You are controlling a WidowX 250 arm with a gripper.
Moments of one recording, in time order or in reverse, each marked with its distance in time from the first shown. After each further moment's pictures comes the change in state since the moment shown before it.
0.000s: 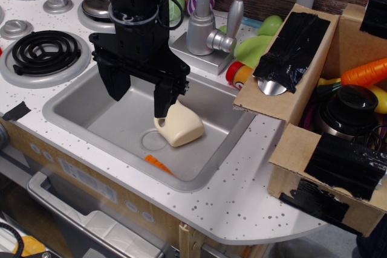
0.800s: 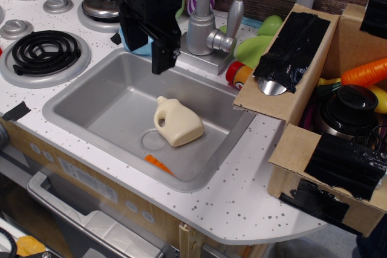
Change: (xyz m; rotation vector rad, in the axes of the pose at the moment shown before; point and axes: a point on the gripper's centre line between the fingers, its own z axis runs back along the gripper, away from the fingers) arm 0.081 0.034 -0.012 0.017 -0.013 -0.470
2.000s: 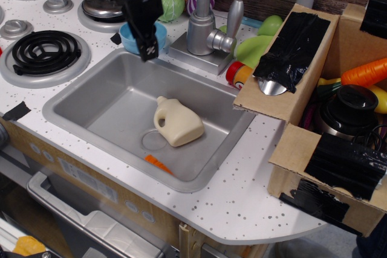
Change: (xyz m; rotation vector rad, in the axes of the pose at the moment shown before) arm 0.040 0.094 -0.086 0.041 -0.163 -0.256
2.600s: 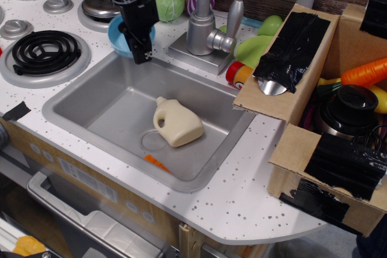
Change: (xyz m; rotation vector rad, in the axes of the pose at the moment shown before) arm -0.006 -0.015 -0.007 -0.135 0.071 0.091
